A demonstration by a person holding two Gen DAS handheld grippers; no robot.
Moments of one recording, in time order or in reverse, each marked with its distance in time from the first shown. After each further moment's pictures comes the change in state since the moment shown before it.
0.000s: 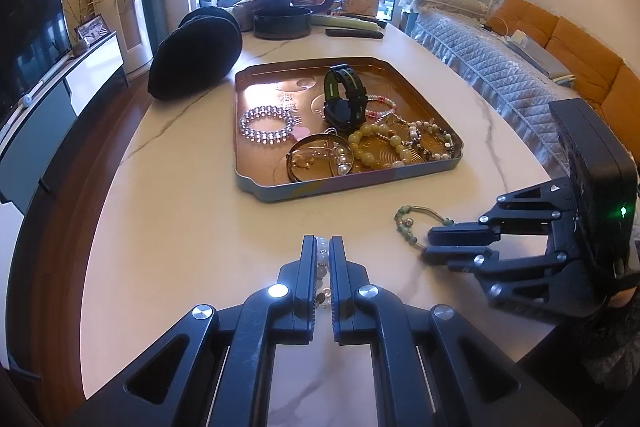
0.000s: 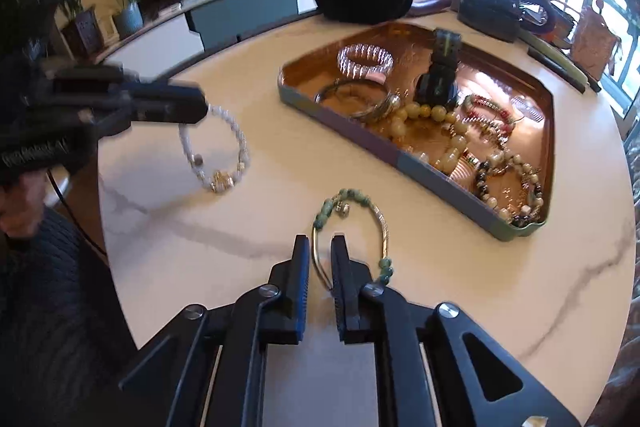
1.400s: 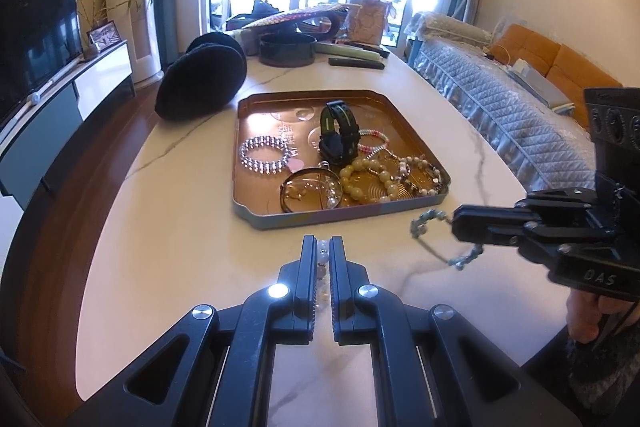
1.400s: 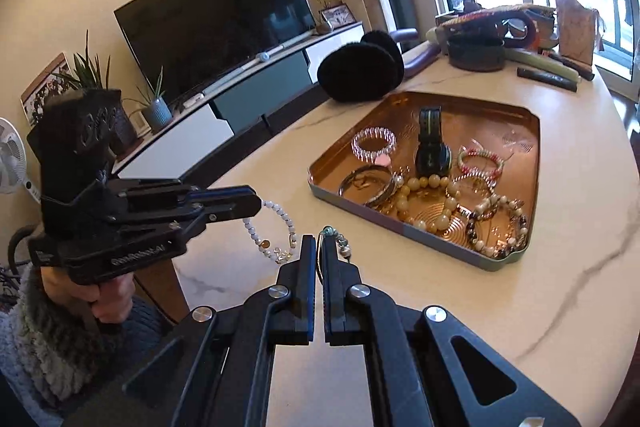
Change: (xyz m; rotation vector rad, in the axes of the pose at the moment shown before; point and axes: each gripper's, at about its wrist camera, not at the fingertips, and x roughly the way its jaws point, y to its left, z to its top) left arm -0.019 -0.007 0.010 -0.060 -0.095 0.006; right arm -0.073 -0.024 0.012 0.215 -0.262 0.167
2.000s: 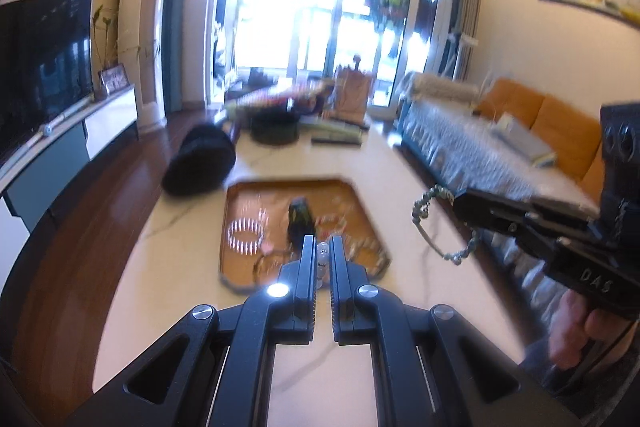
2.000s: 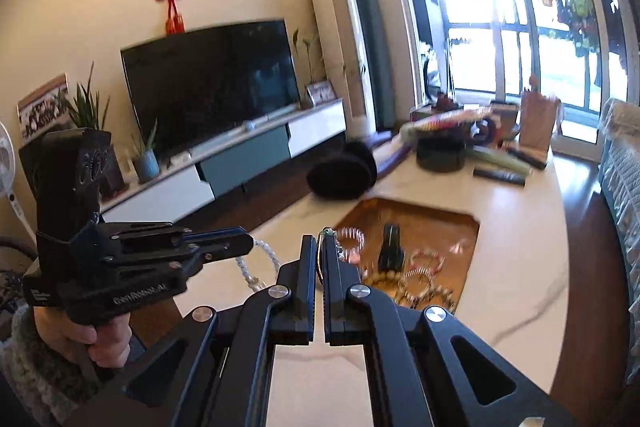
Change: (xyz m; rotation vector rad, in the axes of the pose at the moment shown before) left arm -0.105 -0.046 0.052 -0.031 -0.224 -0.019; right arm -0.121 0.050 0.057 -0.094 -0.270 -0.134
